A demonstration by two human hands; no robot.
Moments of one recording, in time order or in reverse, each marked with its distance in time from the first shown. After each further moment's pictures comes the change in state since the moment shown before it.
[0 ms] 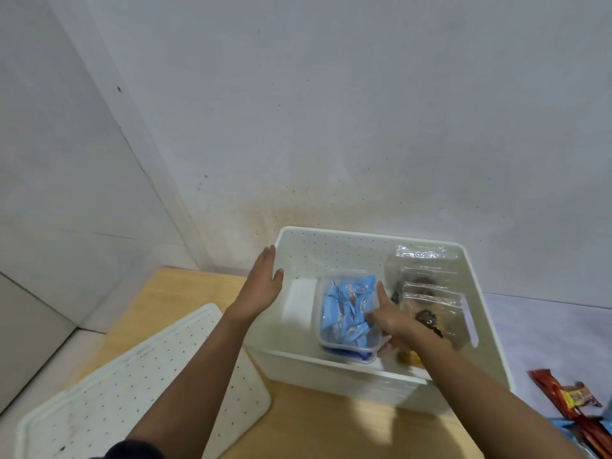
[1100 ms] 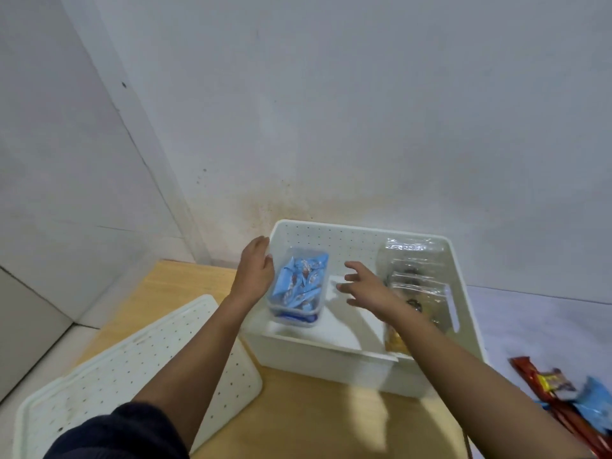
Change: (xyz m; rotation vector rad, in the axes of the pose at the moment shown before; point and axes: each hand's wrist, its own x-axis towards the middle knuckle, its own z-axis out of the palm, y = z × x) left_hand -0.011 0.011 0.002 -0.046 0.215 0.016; right_hand -0.029 -0.036 0.005 0.174 0.054 -0.254
